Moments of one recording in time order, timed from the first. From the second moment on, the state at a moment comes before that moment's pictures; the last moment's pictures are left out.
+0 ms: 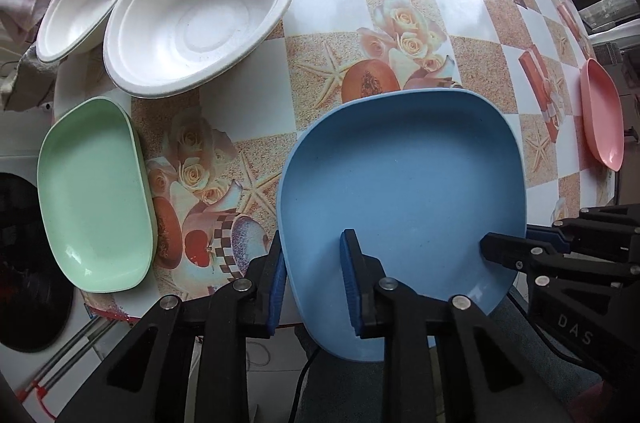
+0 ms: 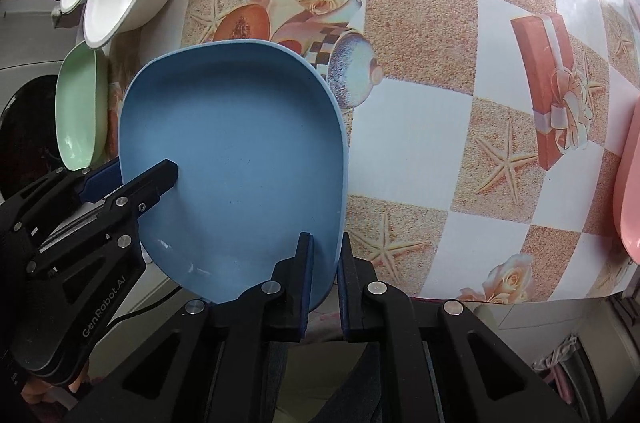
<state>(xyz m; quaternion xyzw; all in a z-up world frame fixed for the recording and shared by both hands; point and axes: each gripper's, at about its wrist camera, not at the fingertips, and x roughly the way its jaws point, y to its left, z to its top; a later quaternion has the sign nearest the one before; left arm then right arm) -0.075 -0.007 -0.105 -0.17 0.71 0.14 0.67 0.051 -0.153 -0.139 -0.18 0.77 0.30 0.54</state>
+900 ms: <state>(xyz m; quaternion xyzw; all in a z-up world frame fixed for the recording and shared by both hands) -0.127 0.107 -0.066 -0.19 0.67 0.23 0.68 -0.030 0.020 -0.097 -0.22 0.74 0.37 0.52</state>
